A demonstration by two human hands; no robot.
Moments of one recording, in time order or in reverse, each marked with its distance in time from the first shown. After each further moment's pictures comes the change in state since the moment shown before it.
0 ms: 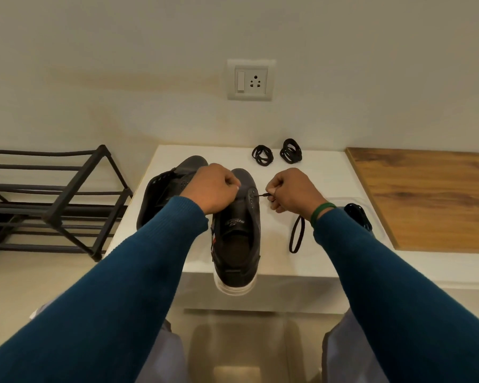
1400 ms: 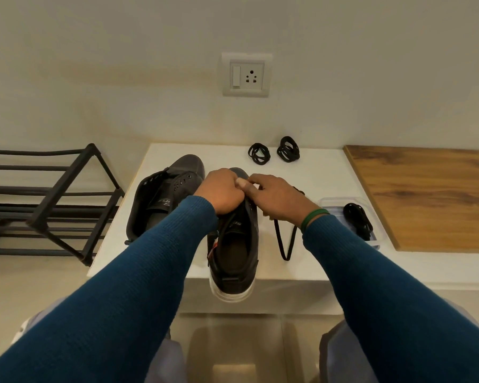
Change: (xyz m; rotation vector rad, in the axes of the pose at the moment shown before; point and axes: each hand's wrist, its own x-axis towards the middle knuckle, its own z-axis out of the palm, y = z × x) left_hand 0.031 -0.002 0.028 0.062 -0.061 -0.011; right_hand -0.003 -0.011 0.018 -0.168 -0.107 -0.252
